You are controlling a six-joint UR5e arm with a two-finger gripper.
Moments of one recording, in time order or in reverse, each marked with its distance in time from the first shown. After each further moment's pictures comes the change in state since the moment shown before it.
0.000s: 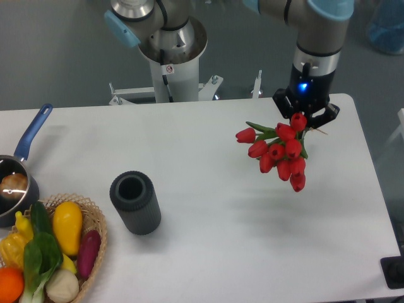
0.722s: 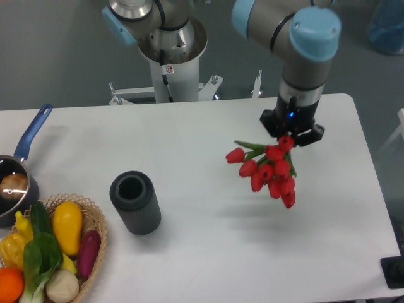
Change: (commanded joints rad) arm -0.146 -0.104 -0.011 0.023 0.101 -0.244
